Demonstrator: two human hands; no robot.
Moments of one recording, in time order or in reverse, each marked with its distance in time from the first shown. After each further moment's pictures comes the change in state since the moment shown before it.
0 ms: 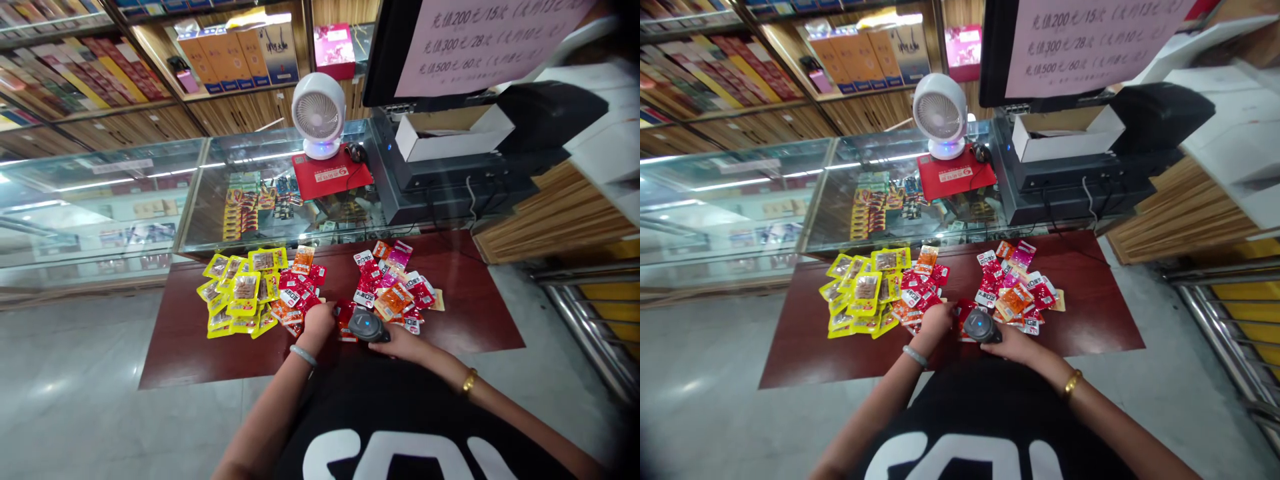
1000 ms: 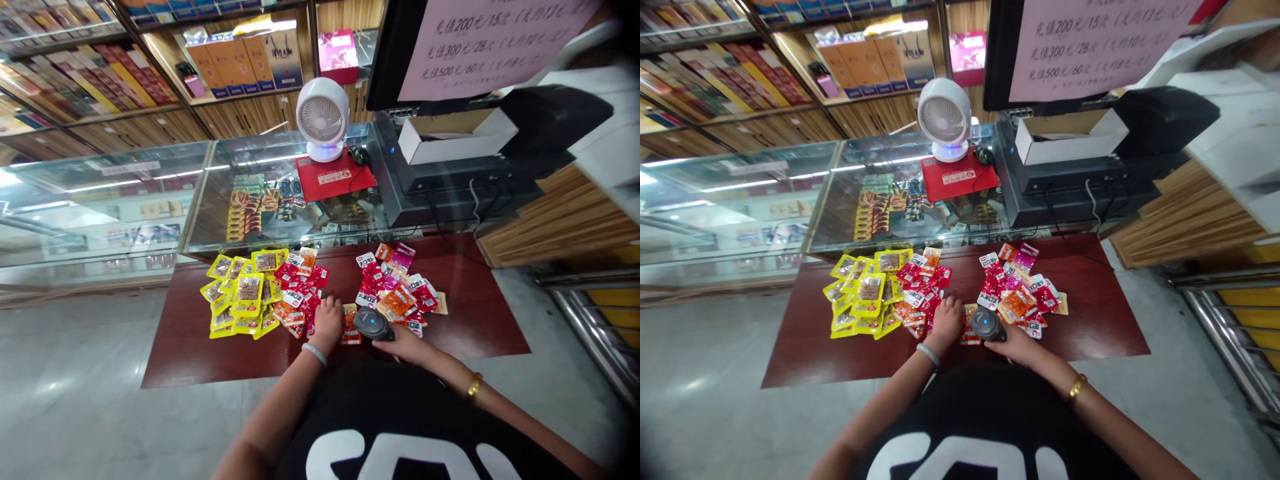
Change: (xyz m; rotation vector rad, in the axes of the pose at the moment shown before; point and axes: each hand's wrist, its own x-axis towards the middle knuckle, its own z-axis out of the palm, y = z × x) left_hand 0.000 0.013 0.021 0.216 0.171 0.129; right_hand 0.000 0.003 -0.001 0.046 0.109 0.006
